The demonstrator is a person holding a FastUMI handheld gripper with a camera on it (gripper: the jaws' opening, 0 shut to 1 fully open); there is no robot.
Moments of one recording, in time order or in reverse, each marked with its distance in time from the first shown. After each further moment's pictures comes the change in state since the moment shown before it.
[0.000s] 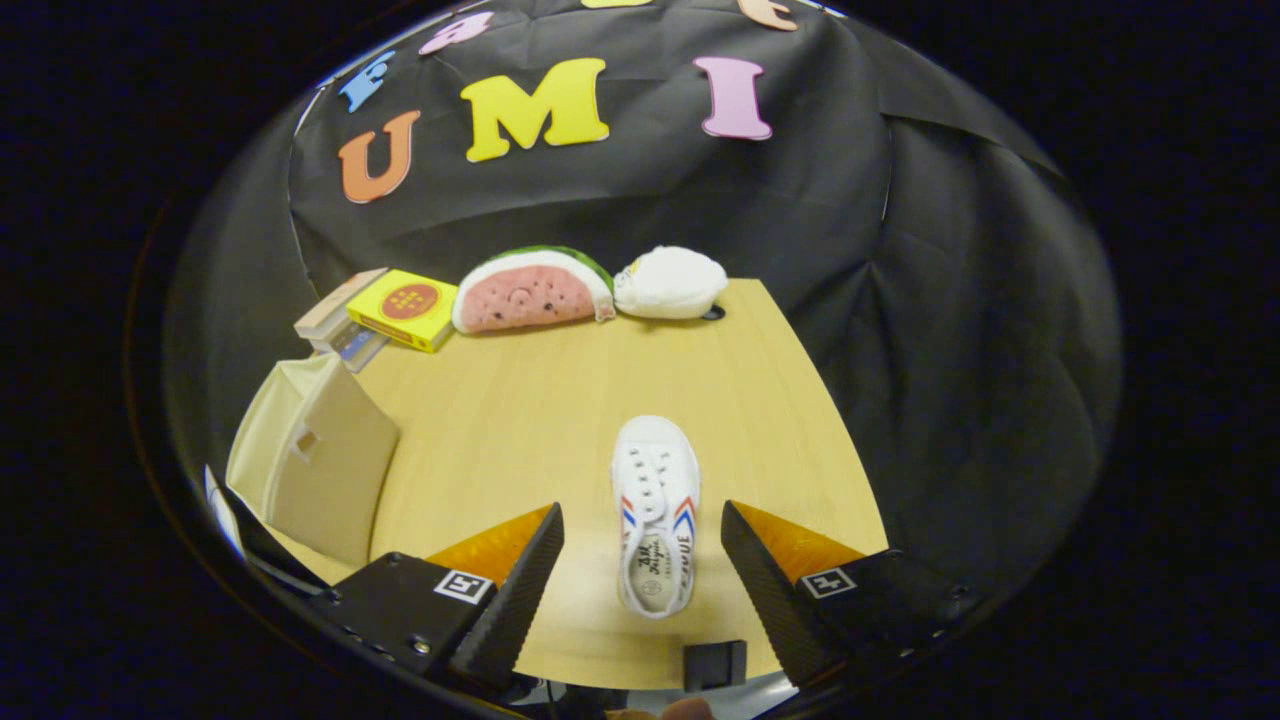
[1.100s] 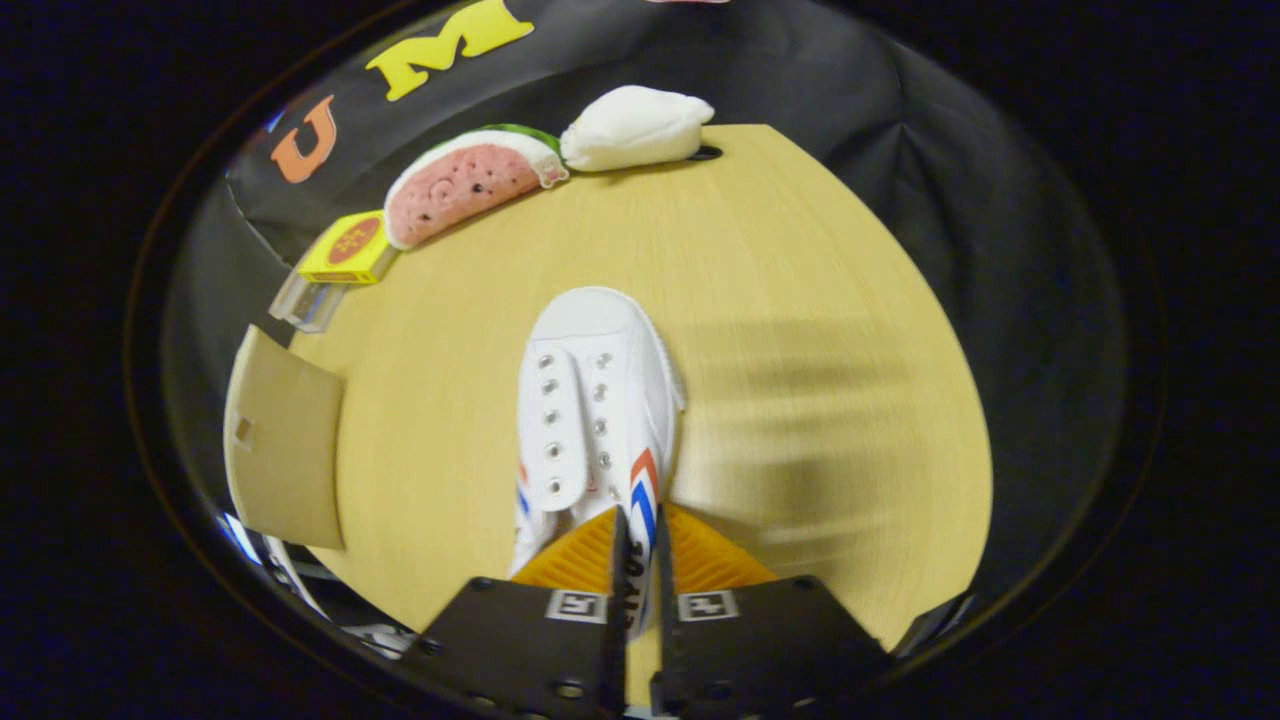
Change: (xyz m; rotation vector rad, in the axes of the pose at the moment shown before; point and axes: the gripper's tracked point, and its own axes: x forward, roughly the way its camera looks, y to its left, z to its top) arm 0.103 -0.025 -0.046 0.138 0.361 0.131
